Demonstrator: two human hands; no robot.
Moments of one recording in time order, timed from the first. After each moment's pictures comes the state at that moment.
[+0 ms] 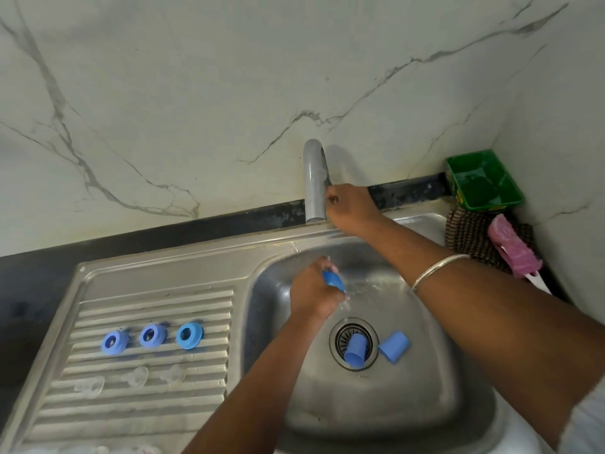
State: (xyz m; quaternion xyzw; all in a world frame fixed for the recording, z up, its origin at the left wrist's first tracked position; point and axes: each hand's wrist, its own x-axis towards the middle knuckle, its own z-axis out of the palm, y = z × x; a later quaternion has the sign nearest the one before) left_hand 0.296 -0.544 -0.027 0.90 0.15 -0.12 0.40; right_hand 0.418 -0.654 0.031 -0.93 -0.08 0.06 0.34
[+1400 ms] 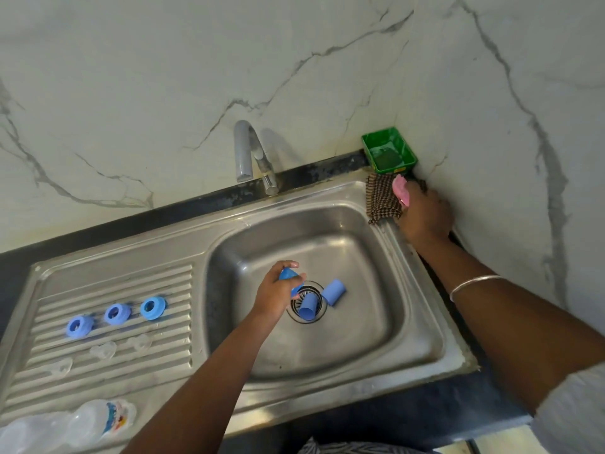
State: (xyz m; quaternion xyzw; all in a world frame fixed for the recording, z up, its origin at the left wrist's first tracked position) left_hand 0.204 -0.570 -0.021 0.76 0.21 -0.17 0.59; right_hand 0.283 -0.865 -0.021 -0.97 0.18 -0.08 0.16
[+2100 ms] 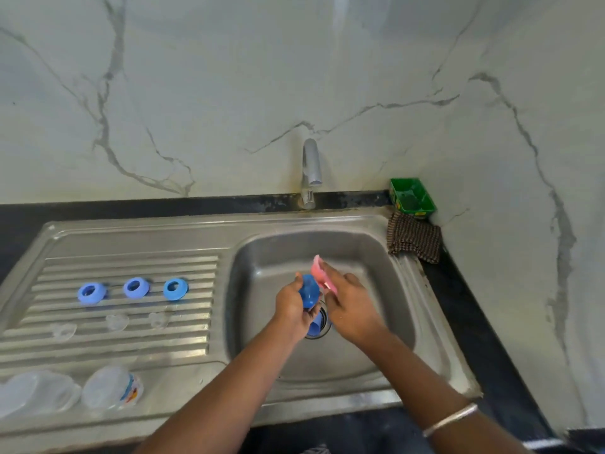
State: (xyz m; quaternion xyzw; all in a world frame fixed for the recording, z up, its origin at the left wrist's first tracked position) left_hand 0.177 -0.550 -0.003 0.38 0.36 -0.16 0.83; right_hand 0.159 -0.673 0.009 -0.92 -0.06 0.04 0.38
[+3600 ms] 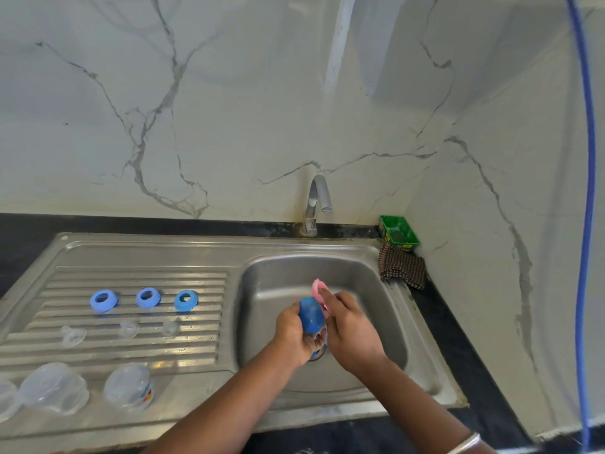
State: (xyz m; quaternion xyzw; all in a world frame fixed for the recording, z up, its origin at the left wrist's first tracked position) left_hand 0.133 -0.525 0.030 0.28 0.33 -0.23 0.87; right_hand 0.100 -0.643 0.046 -0.96 -0.11 -0.05 0.27
